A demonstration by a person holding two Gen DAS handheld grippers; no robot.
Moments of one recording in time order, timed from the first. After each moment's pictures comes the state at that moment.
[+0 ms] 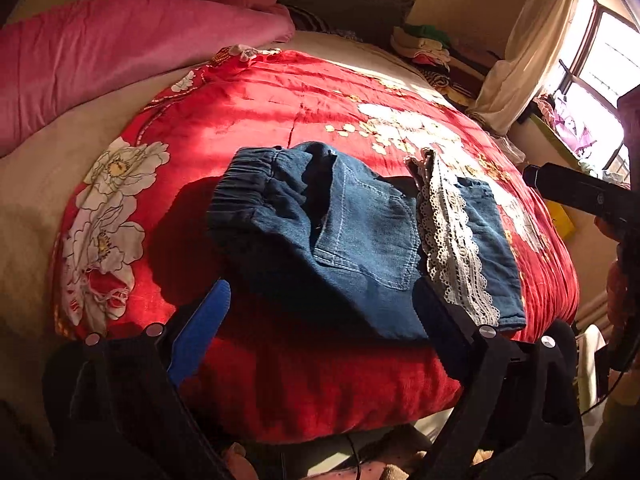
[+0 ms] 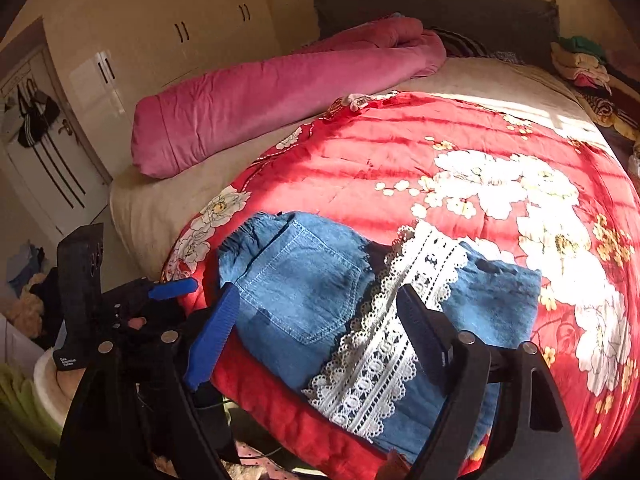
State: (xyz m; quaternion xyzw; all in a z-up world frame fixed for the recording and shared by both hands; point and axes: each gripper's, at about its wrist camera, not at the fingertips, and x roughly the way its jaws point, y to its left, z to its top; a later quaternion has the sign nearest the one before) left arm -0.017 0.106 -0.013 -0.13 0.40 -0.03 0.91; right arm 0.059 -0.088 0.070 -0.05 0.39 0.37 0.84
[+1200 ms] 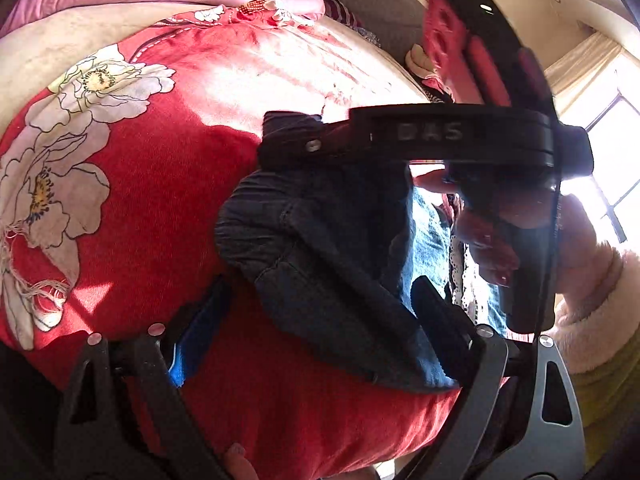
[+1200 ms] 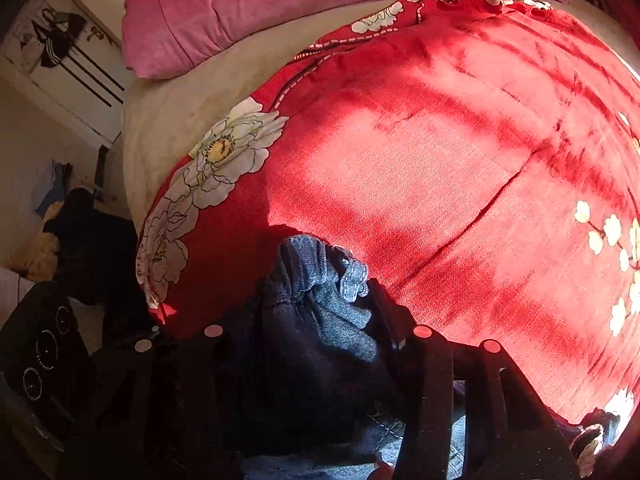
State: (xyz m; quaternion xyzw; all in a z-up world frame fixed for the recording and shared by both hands) left arm 0.016 0.143 -0.067 -0.29 0.40 -0.07 0.87; right arm 0.174 0.086 -0.033 -0.11 0.54 0.48 0.68
